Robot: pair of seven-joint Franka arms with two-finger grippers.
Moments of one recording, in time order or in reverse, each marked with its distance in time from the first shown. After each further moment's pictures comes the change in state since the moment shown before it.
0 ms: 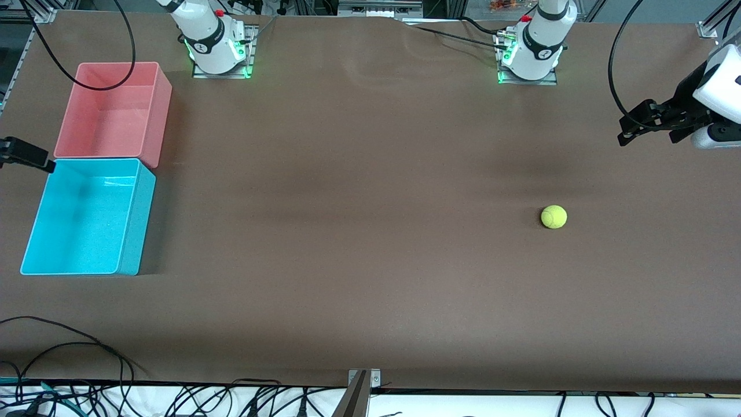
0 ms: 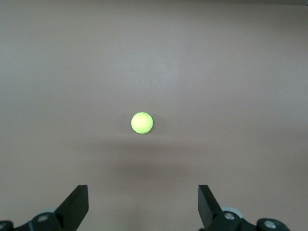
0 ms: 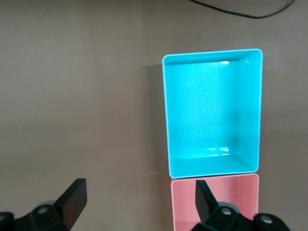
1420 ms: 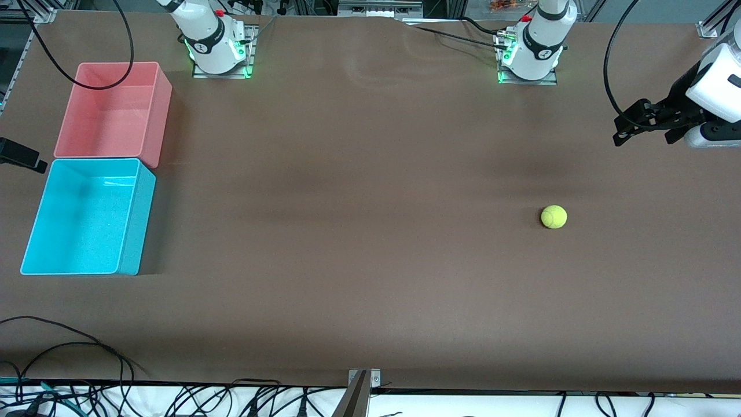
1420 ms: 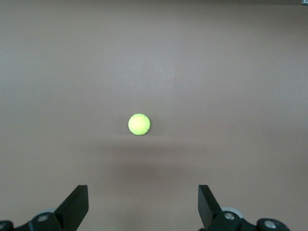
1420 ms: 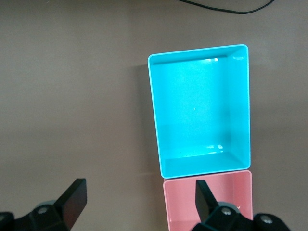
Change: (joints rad) left arm -0.005 0.000 -0.010 0.000 0.000 0.007 0.000; right arm -0.016 0.007 -0.027 -0.001 -0.004 0.009 0.000
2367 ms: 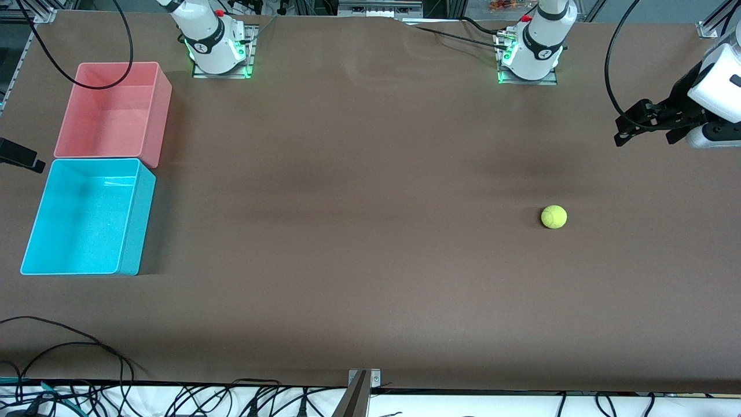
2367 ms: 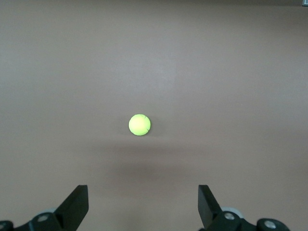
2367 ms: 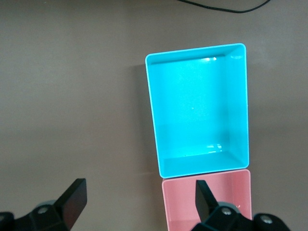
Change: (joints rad) left arm 0.000 0.000 0.002 0.000 0.000 0.003 0.000; right arm -0.003 0.000 -0.005 0.000 0.000 0.000 0.000
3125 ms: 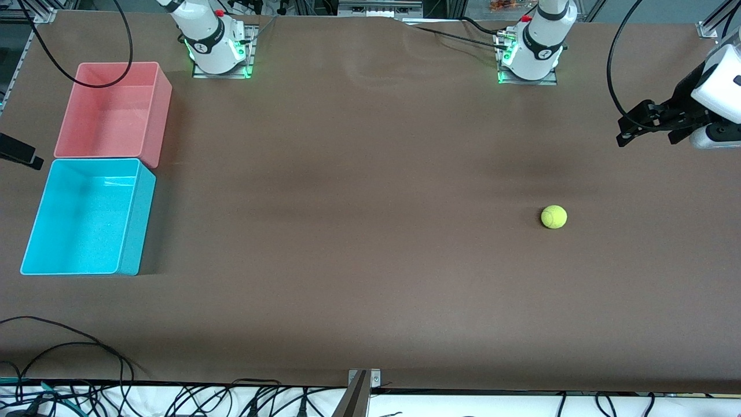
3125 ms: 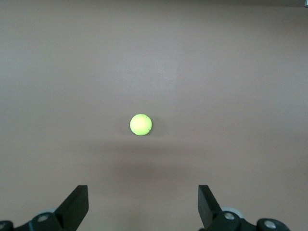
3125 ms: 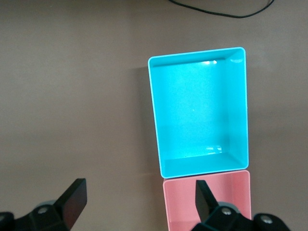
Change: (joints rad) left arm 0.002 0.000 0.005 -0.001 0.000 0.000 0.000; right arm 0.005 -0.017 0.003 0.000 0.000 0.000 0.000
